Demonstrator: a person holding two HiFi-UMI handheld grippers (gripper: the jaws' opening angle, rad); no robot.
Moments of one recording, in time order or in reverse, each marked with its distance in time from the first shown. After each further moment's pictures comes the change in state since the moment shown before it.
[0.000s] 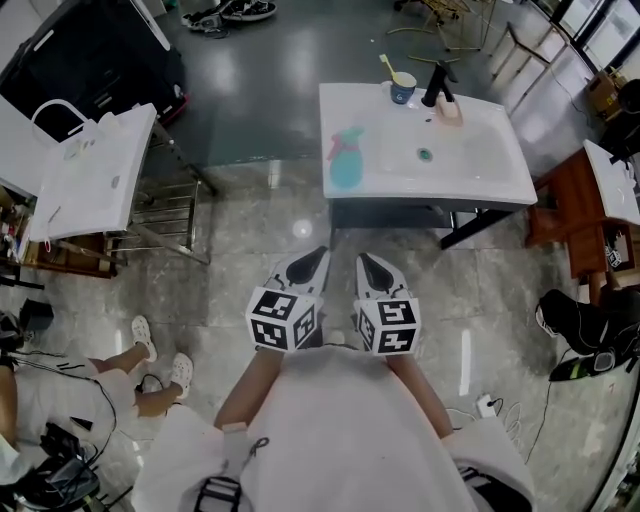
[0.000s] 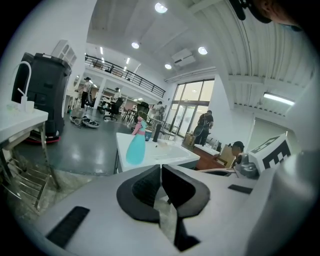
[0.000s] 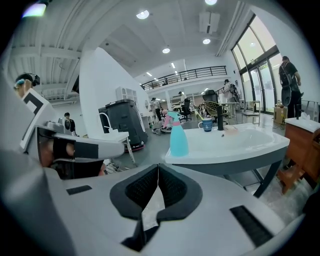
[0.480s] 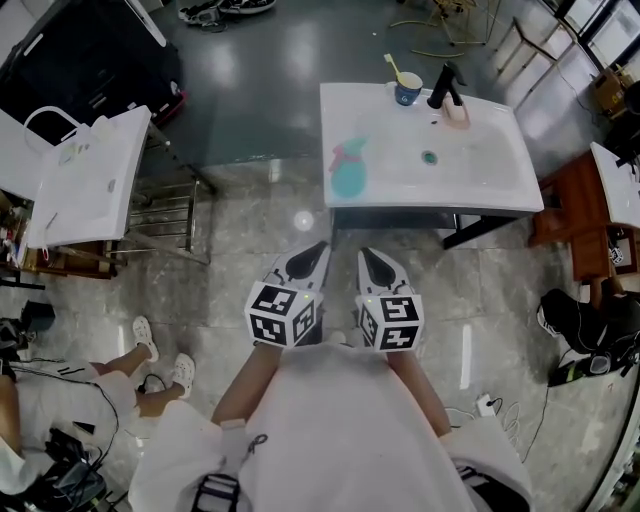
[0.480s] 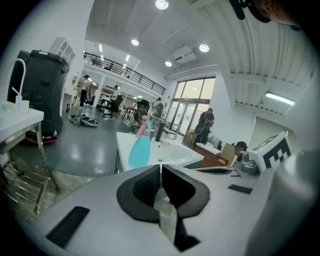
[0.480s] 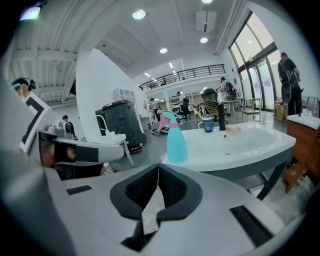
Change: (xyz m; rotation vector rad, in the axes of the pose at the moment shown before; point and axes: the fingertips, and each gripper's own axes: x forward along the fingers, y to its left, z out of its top) left arm 0.035 0.027 0.016 0.001 0.028 -0.005; right arm 0.039 -0.018 0.018 0.030 -0.003 0.000
